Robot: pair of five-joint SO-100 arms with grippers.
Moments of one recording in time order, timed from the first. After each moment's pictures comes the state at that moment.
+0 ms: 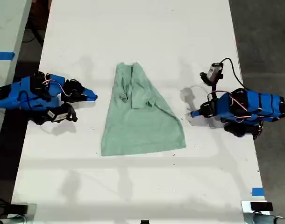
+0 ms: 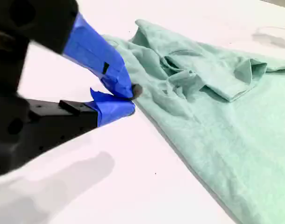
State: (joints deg) arm 0 -17.3 204.6 185.8 59.8 -9.8; arm 1 7.7 200.0 172.9 79.9 -29.2
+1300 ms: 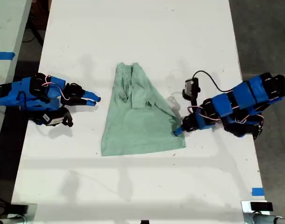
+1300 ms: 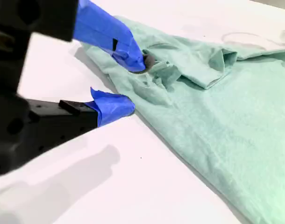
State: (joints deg) arm 0 -11.3 204.7 185.8 59.6 -9.8; arm 1 -9.7 118.5 135.8 59.1 -2.2
